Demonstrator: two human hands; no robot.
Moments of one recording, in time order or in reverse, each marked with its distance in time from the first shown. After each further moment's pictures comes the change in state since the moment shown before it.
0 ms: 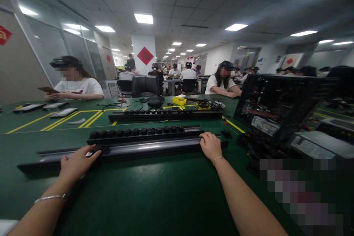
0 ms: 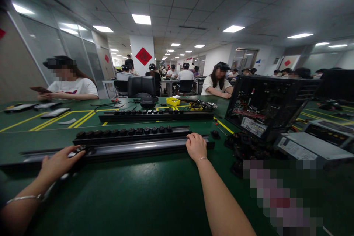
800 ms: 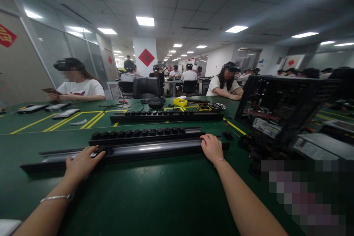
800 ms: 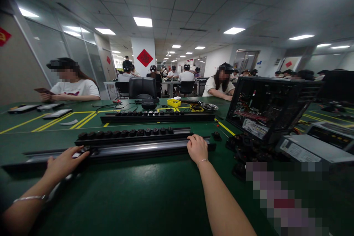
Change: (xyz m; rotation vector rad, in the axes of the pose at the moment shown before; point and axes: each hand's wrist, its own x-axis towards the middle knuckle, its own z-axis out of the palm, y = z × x) left_hand -0.006 0.010 0.000 -0.012 0.024 0.043; right_hand 0.000 -0.002 -0.004 0.009 -0.049 0.024
